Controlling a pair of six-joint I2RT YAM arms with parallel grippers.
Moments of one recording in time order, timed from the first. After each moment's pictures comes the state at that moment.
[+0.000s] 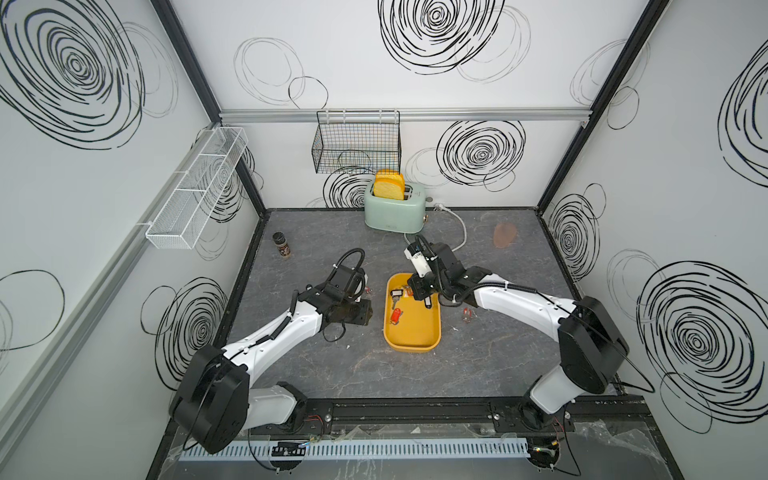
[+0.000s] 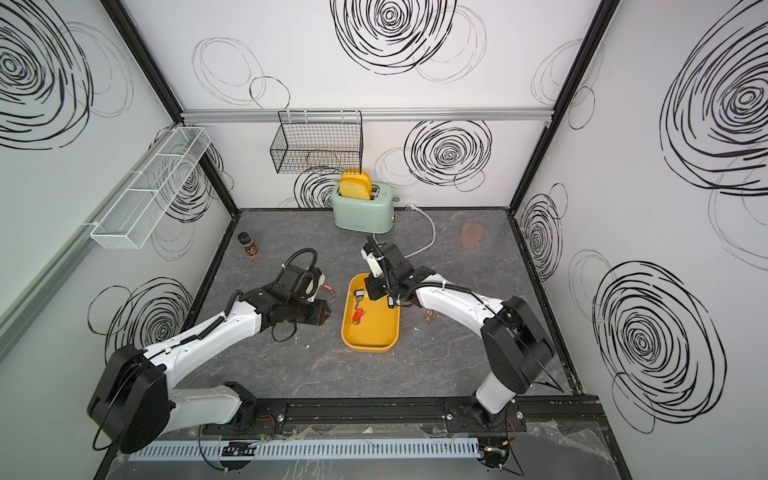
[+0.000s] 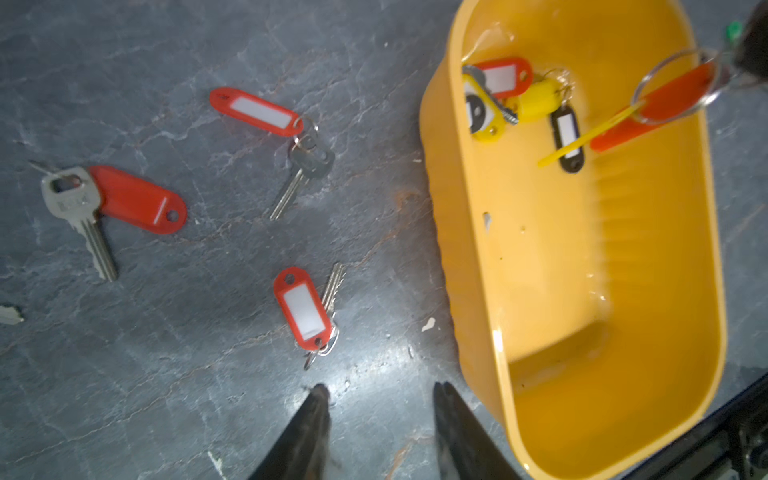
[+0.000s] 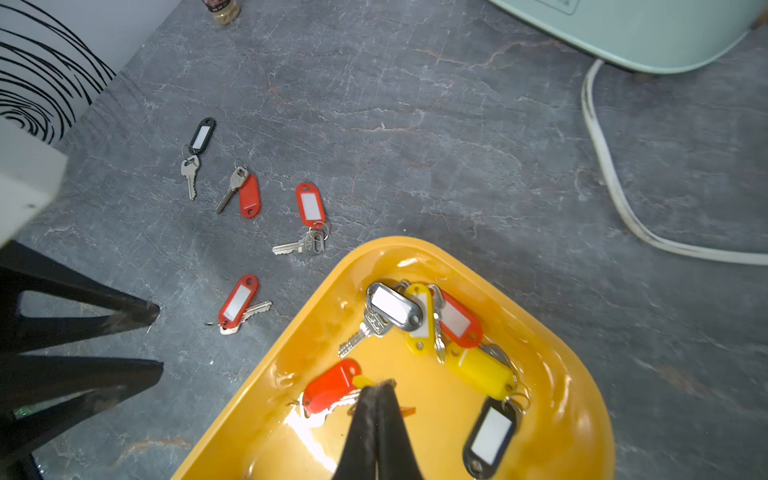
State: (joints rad) left arm -0.51 1.28 0.80 -0.55 0.15 -0.37; right arm 0.72 1.57 1.08 -0.30 -0.09 0.23
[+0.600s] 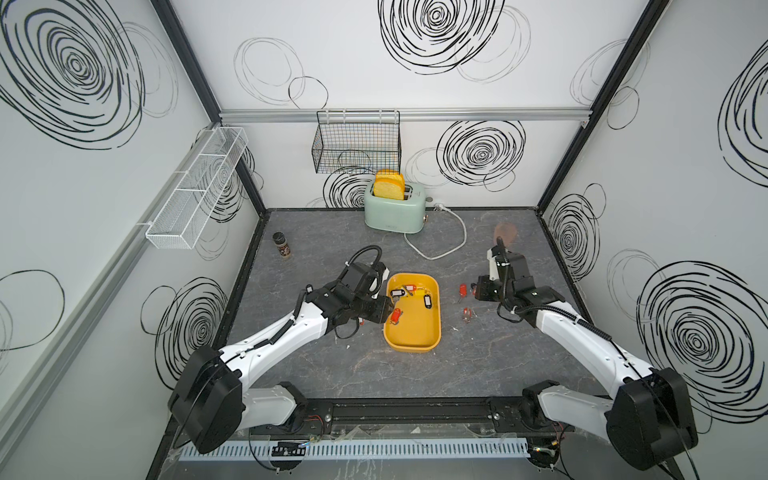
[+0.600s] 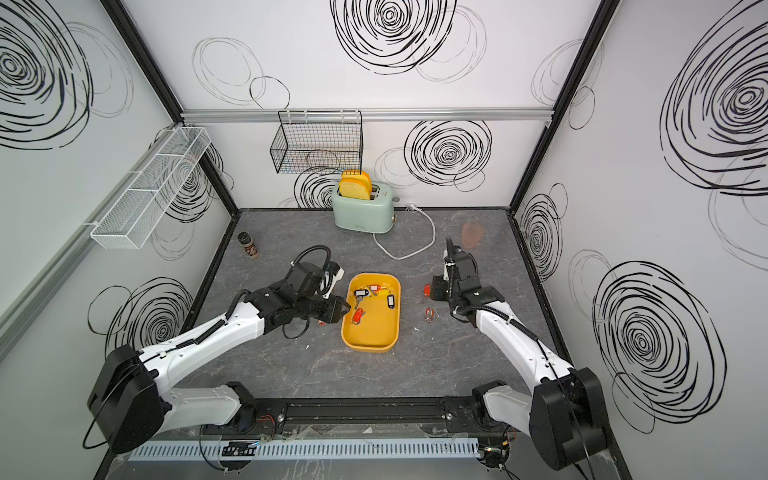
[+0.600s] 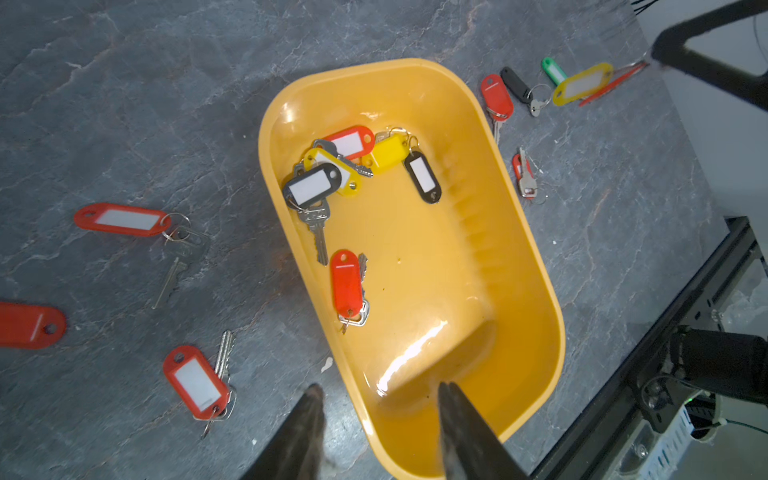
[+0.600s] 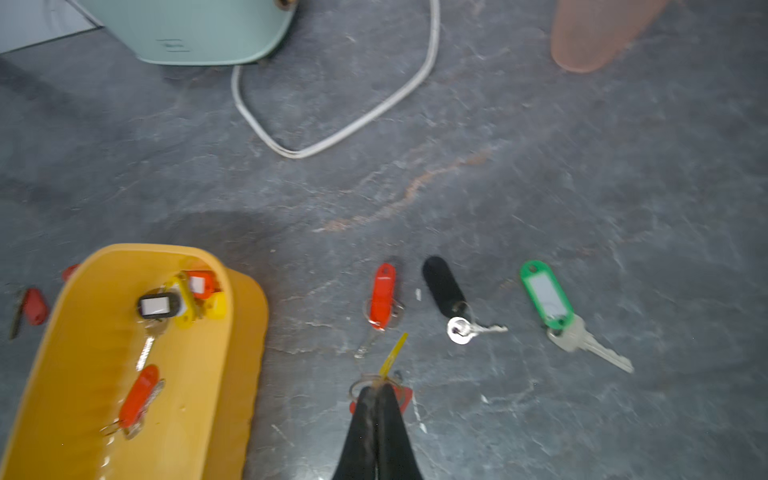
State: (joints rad) left arm -0.63 1.29 0.87 -0.47 0.19 -0.36; right arm 0.30 1.17 0.74 -0.43 0.03 0.40
